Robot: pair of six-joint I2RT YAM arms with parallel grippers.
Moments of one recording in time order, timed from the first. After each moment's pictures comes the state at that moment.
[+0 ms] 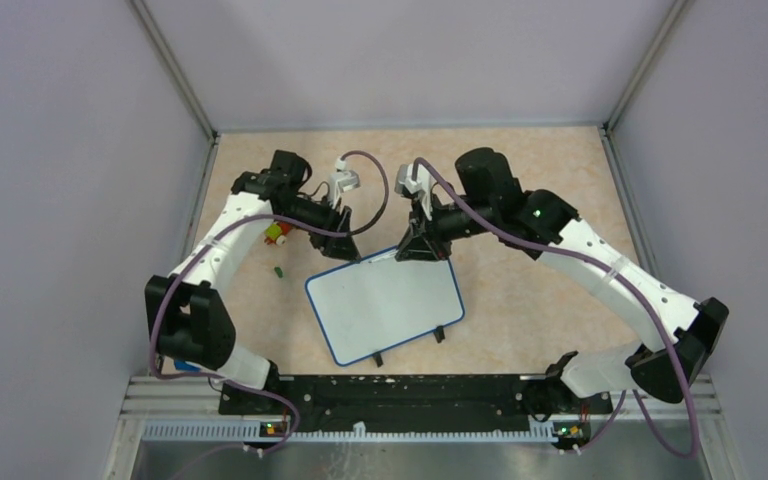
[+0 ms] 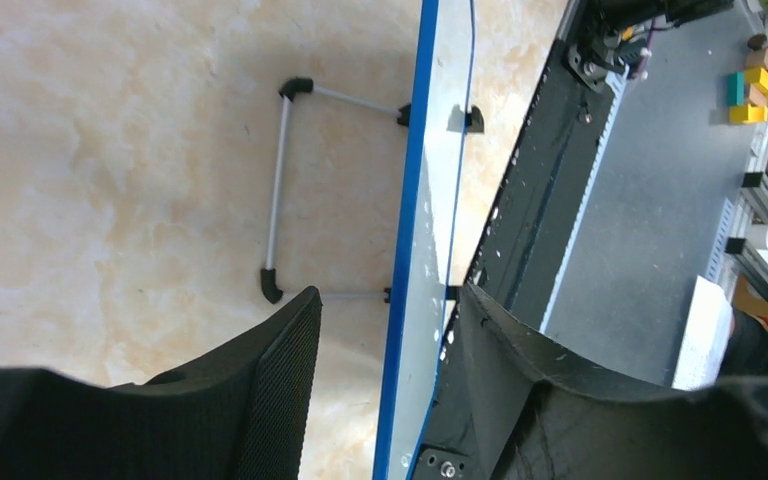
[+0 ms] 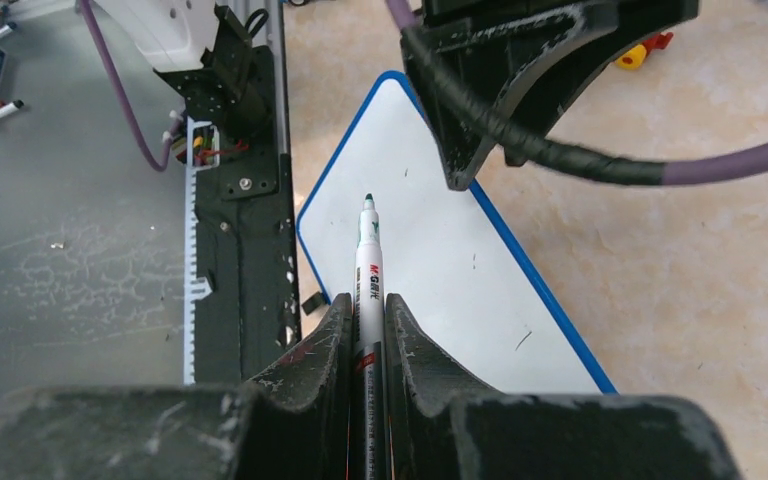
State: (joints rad) left arm -0.24 1.52 1.34 -1.03 0.93 0.43; right arm 0.80 1.34 1.43 -0.68 -0.65 -0.22
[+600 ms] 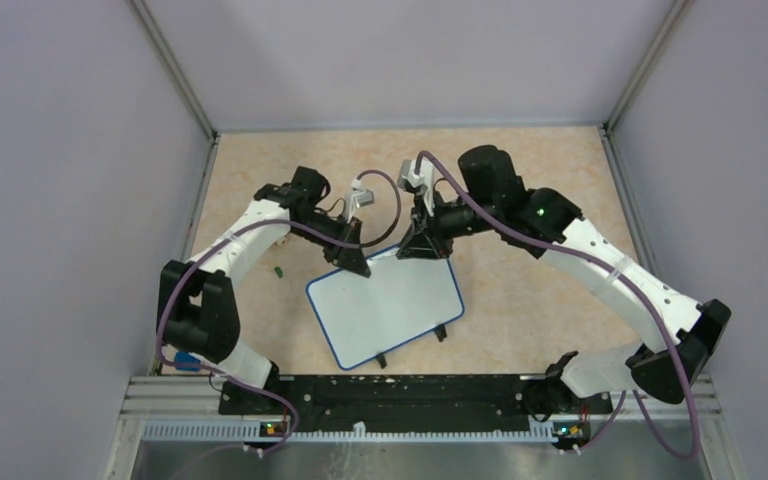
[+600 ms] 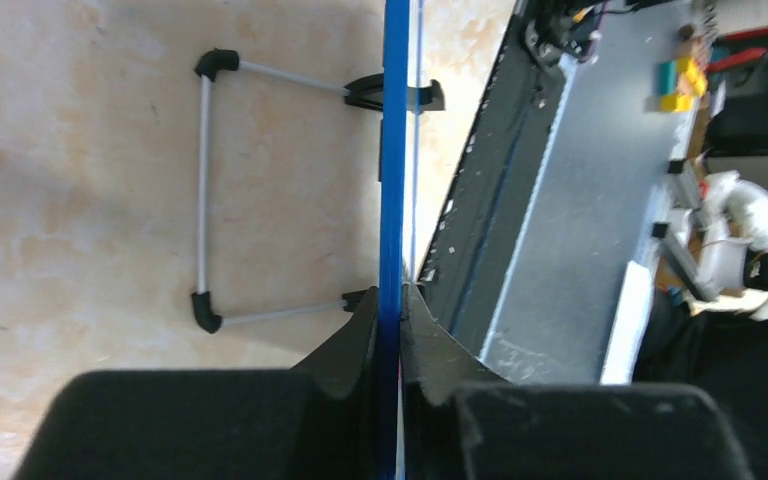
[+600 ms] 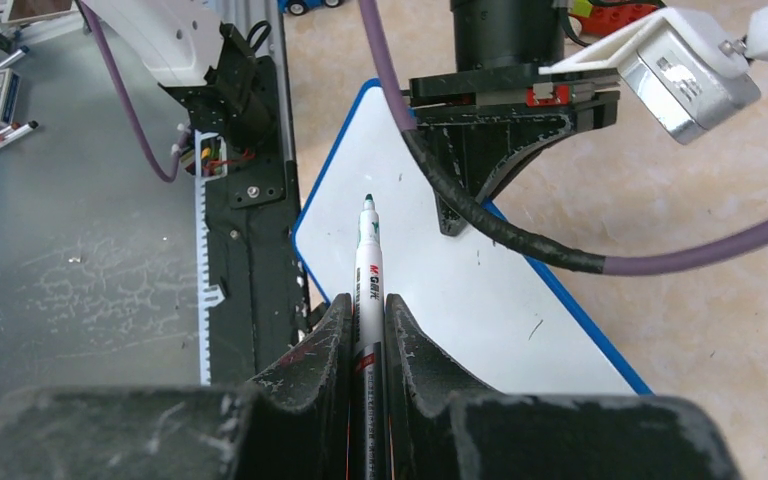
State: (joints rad) left arm -0.32 1.58 1.23 -0.96 0.95 0.35; right arm 0.79 1.33 1.45 -0.67 -0.65 -0.16
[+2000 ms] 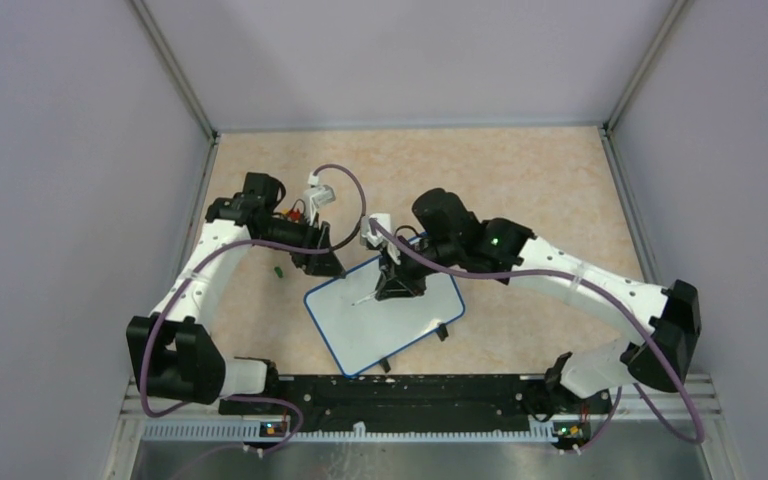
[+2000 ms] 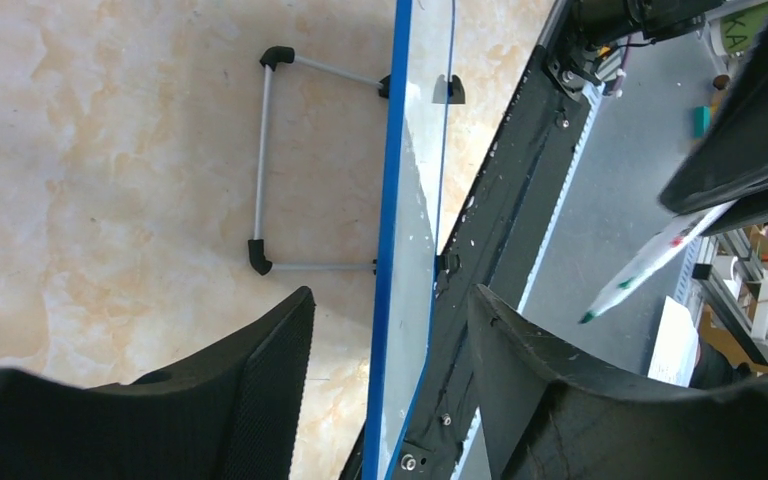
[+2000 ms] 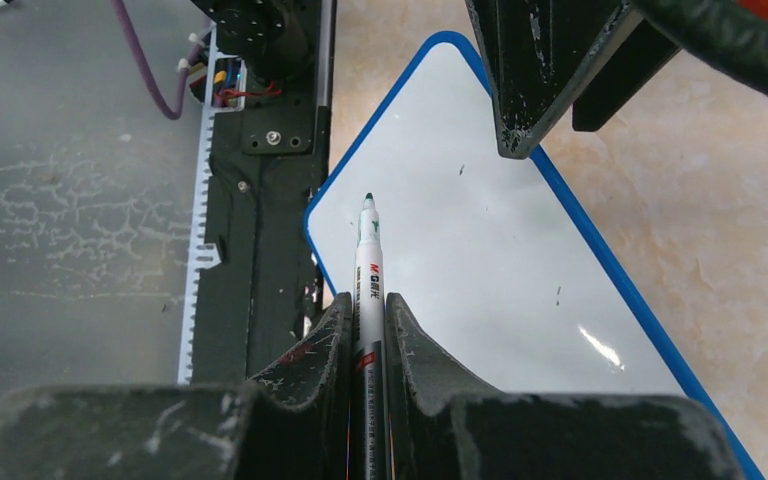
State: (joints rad) left arm -0.13 1.33 1.14 -1.04 0.97 0.42; right arm 0.97 1.37 1.30 -0.56 -0.60 -0.24
